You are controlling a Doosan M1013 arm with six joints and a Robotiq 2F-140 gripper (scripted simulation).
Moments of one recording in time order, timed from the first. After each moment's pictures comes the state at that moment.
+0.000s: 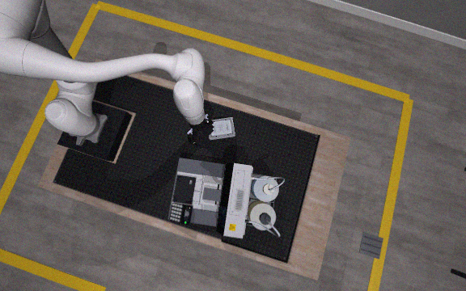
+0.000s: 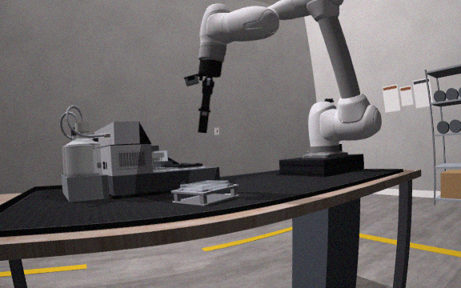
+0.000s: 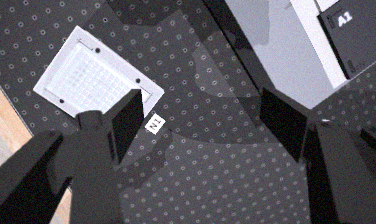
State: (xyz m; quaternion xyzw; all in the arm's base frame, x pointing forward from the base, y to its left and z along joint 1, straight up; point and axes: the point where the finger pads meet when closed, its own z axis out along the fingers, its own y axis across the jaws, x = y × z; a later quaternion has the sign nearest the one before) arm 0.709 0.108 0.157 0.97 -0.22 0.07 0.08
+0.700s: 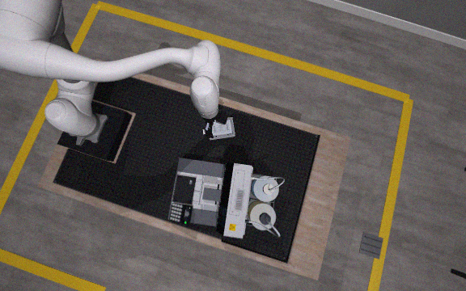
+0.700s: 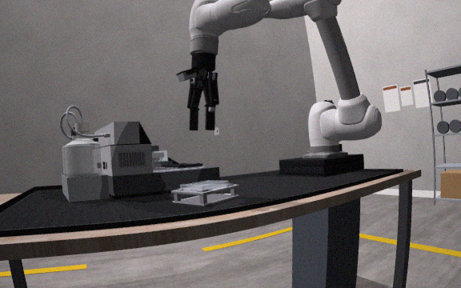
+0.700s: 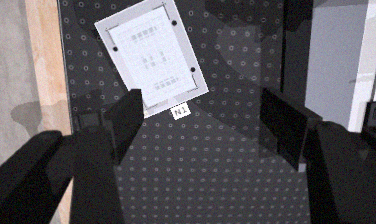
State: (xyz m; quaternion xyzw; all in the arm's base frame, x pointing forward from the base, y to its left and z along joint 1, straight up) arm 0.745 0.174 0.157 1.00 0.03 0.02 0.04
